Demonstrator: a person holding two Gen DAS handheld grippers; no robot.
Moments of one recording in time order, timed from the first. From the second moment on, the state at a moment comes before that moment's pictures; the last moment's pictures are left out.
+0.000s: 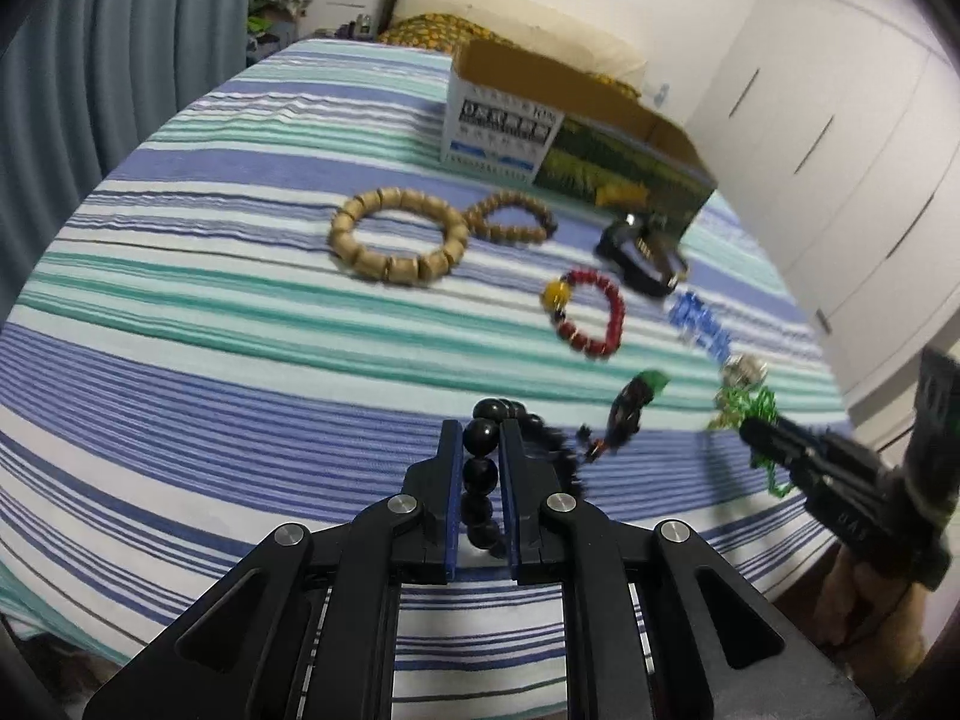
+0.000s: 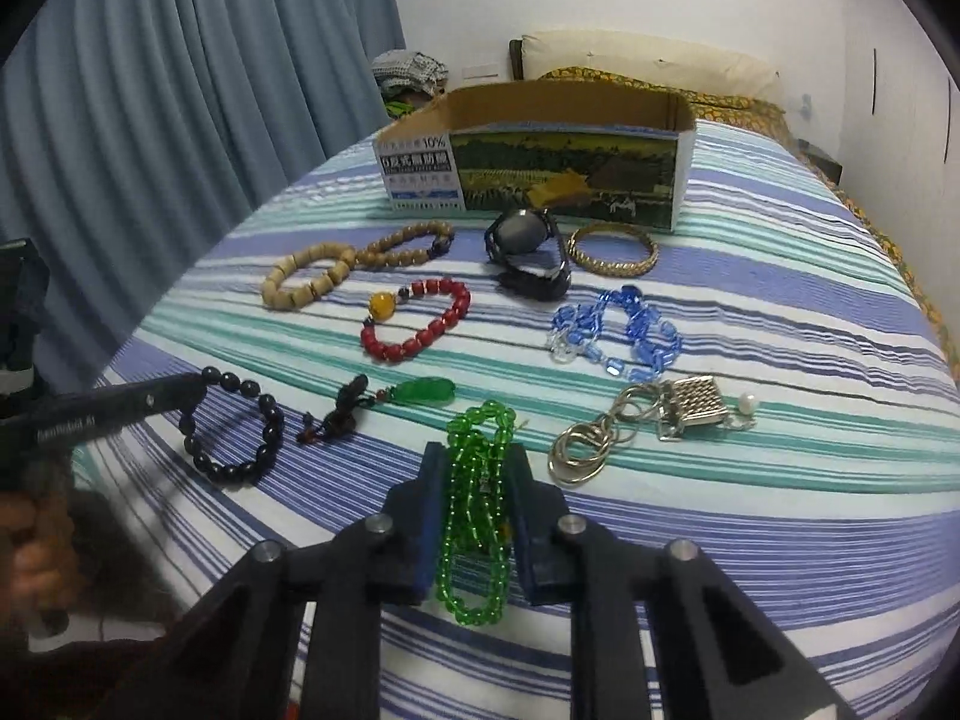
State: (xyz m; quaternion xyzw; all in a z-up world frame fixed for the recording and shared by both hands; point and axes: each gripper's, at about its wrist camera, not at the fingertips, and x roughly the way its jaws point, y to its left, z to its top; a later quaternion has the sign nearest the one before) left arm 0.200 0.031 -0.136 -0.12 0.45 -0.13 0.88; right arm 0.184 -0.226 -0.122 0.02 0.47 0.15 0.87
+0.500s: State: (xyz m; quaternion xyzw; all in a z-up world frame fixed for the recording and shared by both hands) left arm 0.217 0.052 -0.073 -0.15 0.41 -0.17 0.88; right arm 0.193 -0.234 -0.064 0.02 0.44 0.18 0.88
